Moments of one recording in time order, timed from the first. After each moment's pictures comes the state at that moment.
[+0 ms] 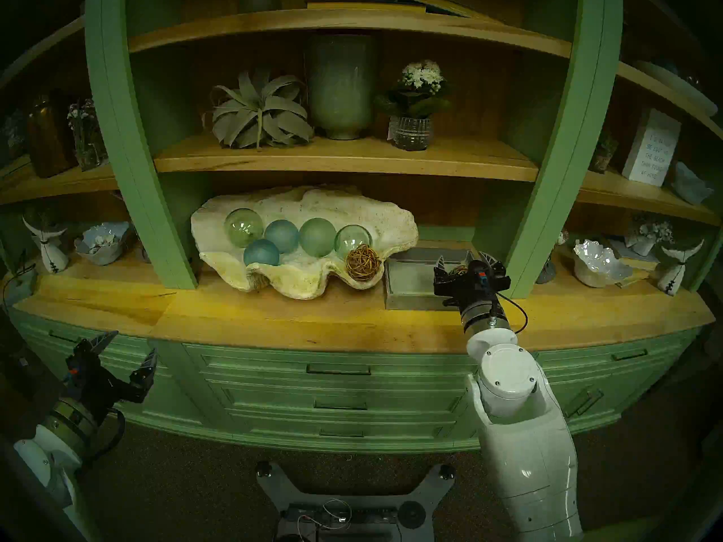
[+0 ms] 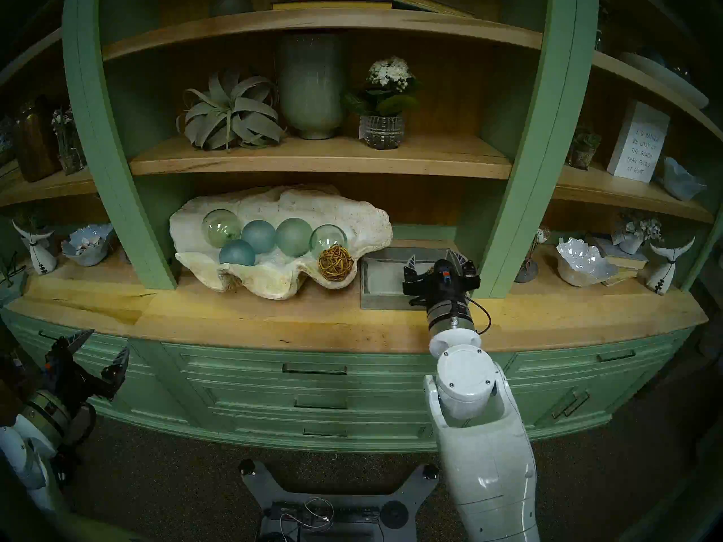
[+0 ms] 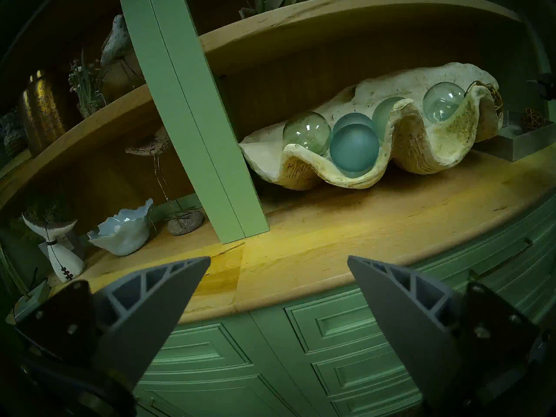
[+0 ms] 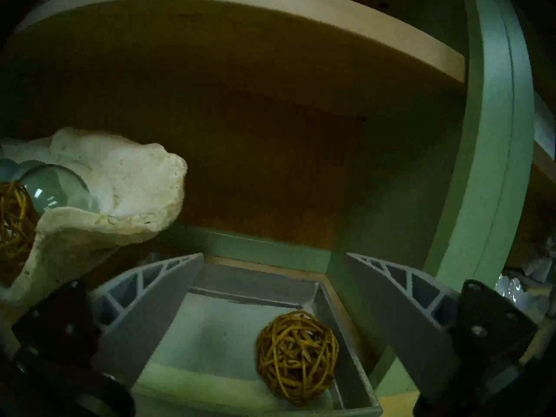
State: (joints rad) left arm 2.24 -1.65 -2.48 -2.17 -0.10 -0.02 -0.81; right arm -1.76 -1.51 1.52 -1.89 -0.11 0.15 -0.14
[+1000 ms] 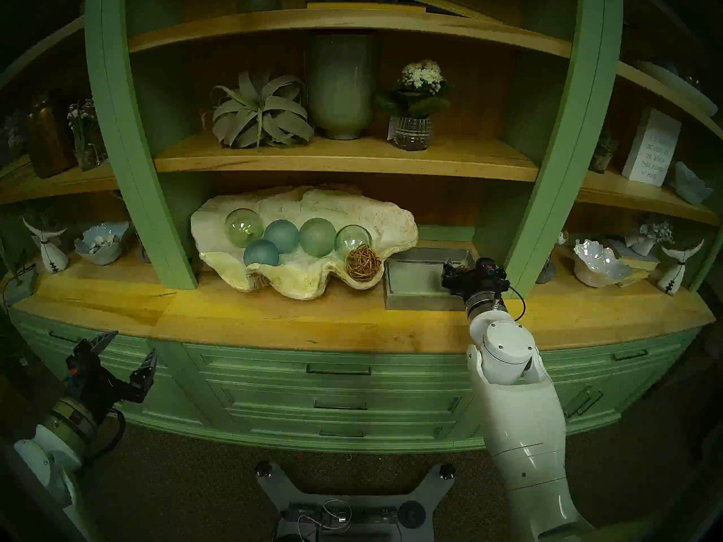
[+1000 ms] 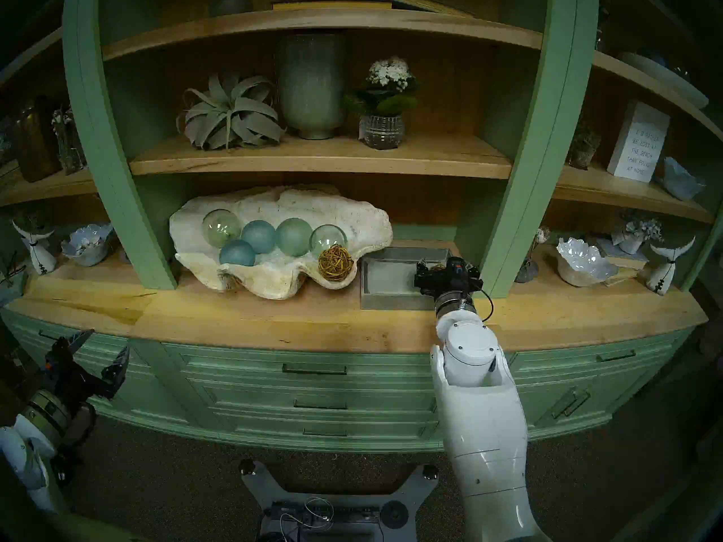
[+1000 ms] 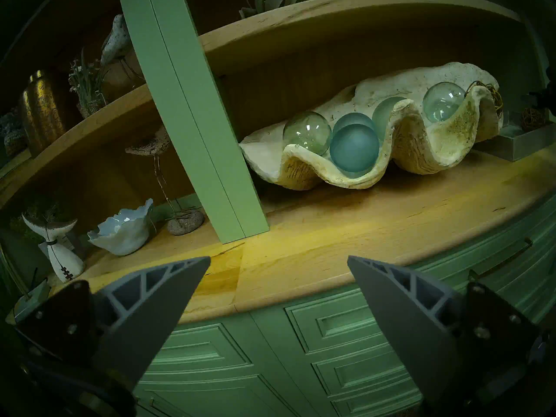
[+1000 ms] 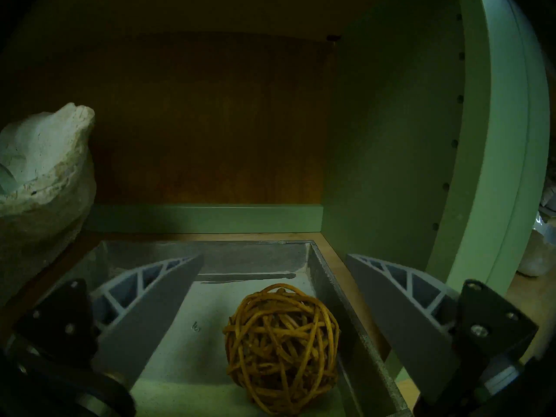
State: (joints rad) left arm 2.24 -1.65 -2.48 -2.17 -0.10 -0.02 -0.81; right arm -1.59 -1.55 1.59 -1.70 0.00 0.21 -0.12
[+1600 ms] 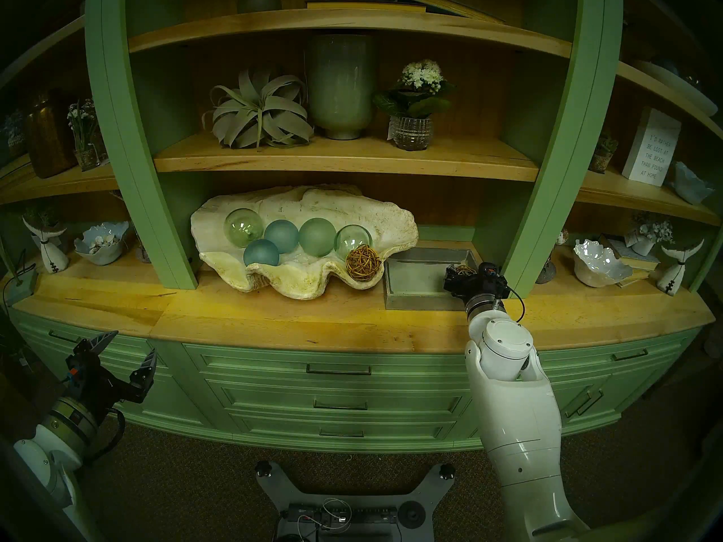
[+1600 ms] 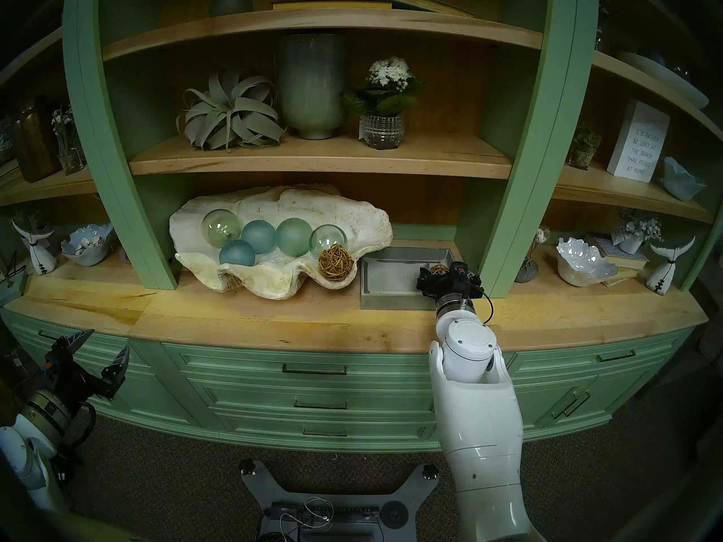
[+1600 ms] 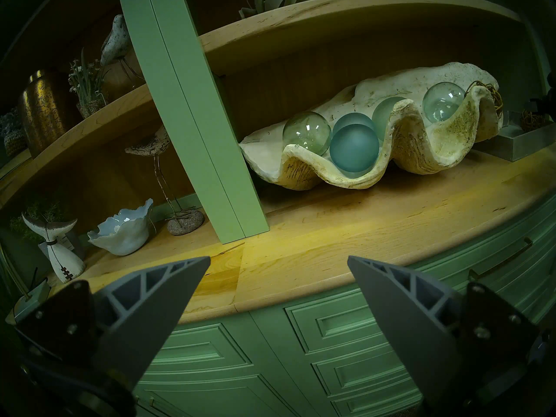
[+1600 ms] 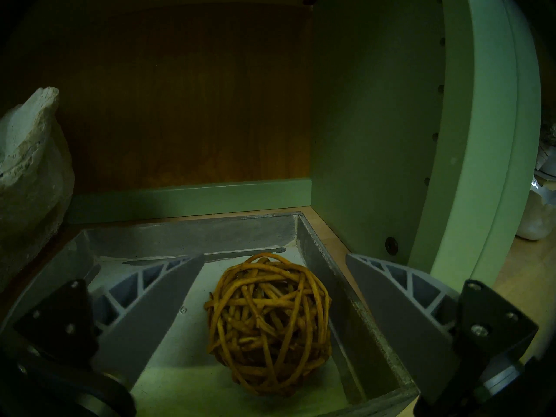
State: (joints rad) left arm 2.24 -1.65 -2.48 -2.17 -0.10 -0.02 -0.81; right arm -1.57 -1.58 1.61 -1.68 0.04 0.27 -0.14
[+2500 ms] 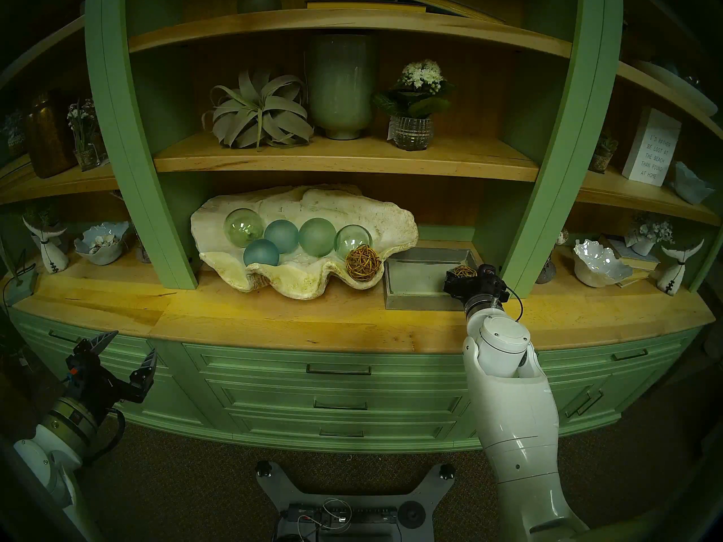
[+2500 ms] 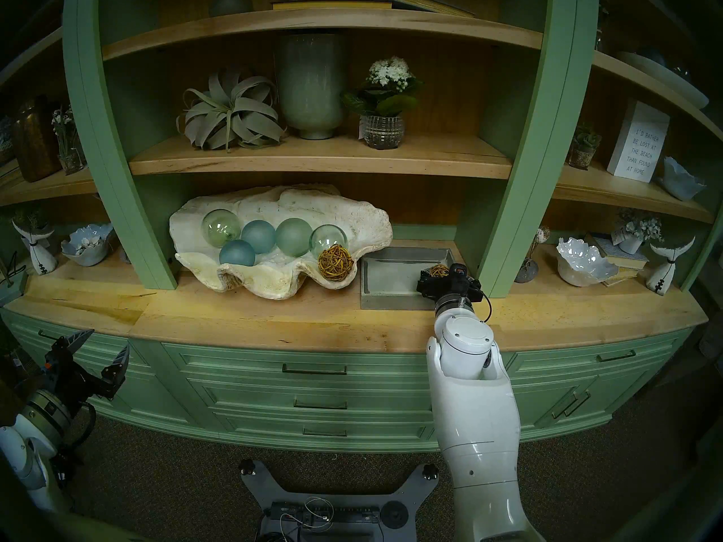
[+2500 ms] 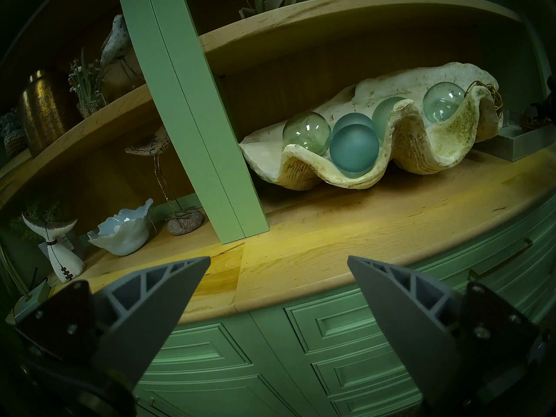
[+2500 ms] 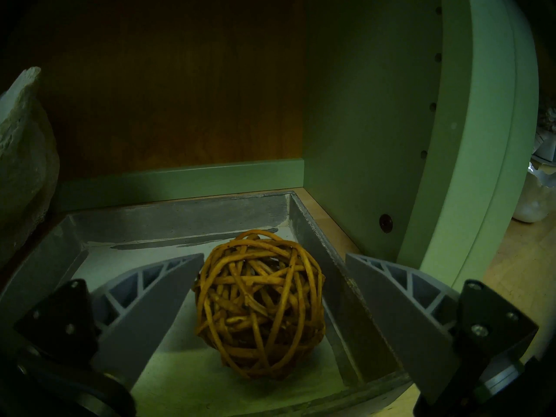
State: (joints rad) left arm 2.24 -1.65 -2.48 -2.17 -0.10 -0.02 -0.81; right arm -1.55 -1.59 1.61 -1.67 0.04 0.35 -0.18
